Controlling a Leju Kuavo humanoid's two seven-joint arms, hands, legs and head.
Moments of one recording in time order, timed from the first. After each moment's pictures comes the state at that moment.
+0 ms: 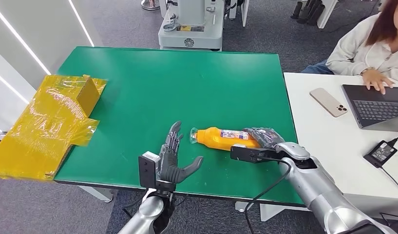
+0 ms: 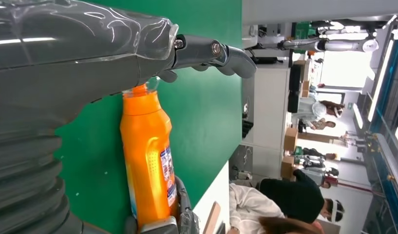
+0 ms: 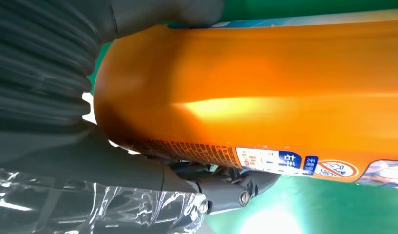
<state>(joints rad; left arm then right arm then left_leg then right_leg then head) -0.21 -0.21 -0.38 -0.97 -0.01 0.21 -0.57 -0.72 -0.16 0.86 -0.58 0.68 0.23 -0.15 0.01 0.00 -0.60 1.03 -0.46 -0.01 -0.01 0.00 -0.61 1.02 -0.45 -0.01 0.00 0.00</state>
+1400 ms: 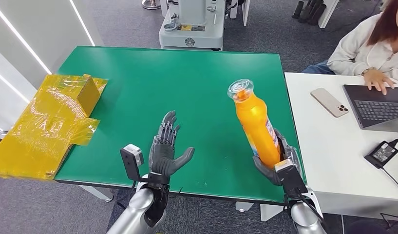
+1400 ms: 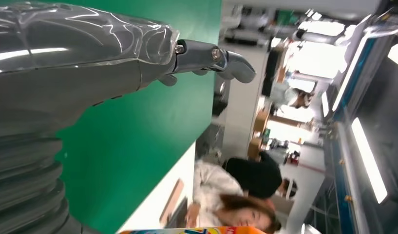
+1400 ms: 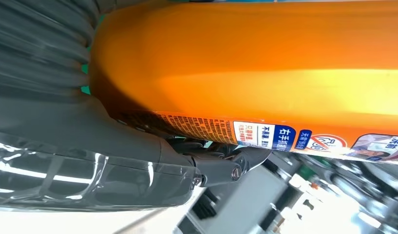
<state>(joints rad) -0.24 -0.19 -0.32 -1.06 0.10 0.03 -0.54 -0.15 -0.04 0.34 -1.19 0.16 -0.03 -0.50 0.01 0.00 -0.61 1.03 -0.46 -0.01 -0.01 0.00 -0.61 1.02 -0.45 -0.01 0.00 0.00</state>
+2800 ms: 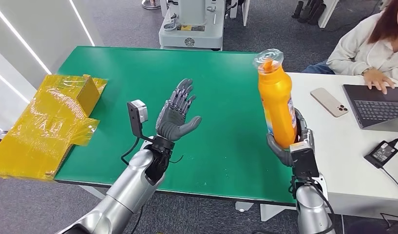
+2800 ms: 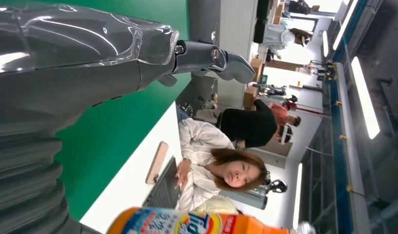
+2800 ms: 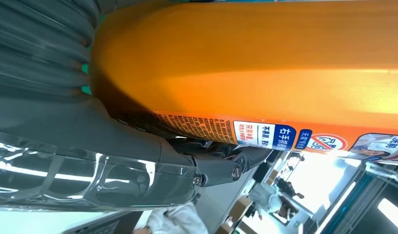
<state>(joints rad) -0.54 -0.20 -0.30 -0.86 0.19 -0.21 -0.44 -0.27 0.04 0.19 -1.15 0.21 -0.03 -0.54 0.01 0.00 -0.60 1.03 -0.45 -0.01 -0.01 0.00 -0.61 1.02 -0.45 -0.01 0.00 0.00</state>
